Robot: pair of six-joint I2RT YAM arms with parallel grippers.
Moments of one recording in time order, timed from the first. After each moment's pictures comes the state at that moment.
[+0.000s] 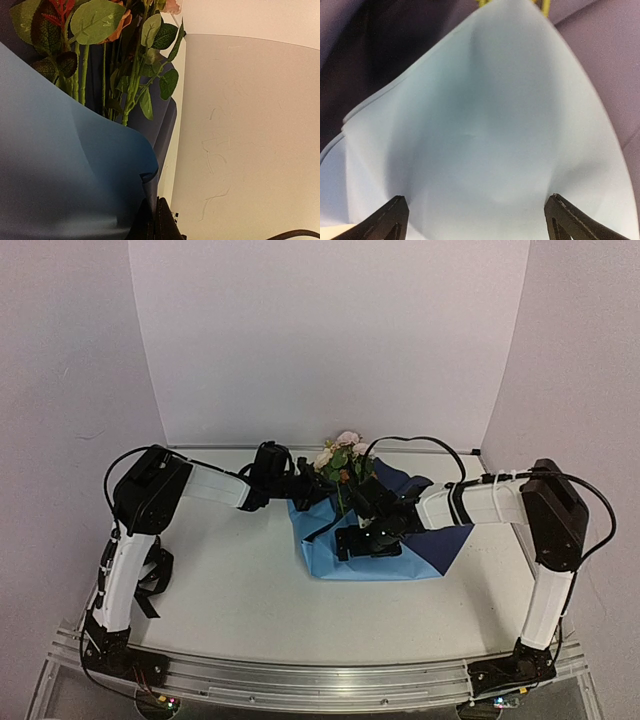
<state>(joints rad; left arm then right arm) -0.64 2.32 1.56 0.41 0.58 -1.31 0.85 1.90 1.25 -0.46 0.14 0.61</state>
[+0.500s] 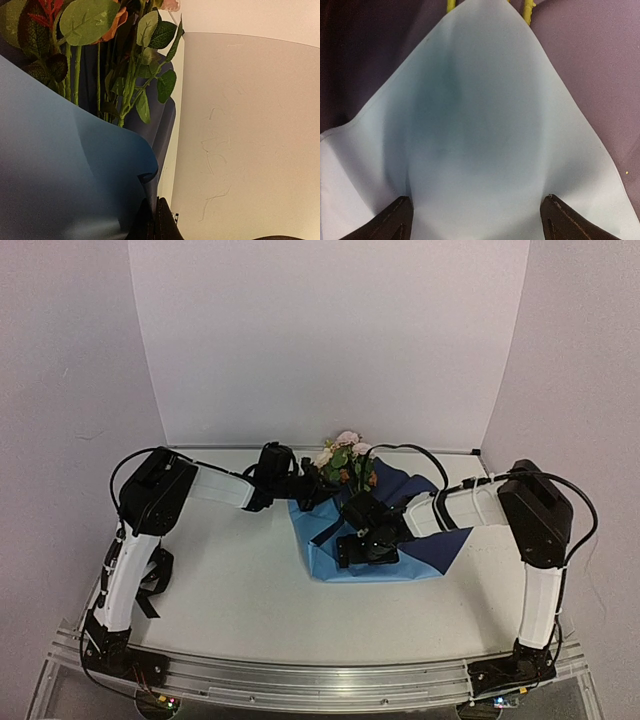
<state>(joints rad) -0.65 2.37 1.62 0.41 0.58 -1.31 0.86 1.99 1.25 -0.42 0.22 0.66</state>
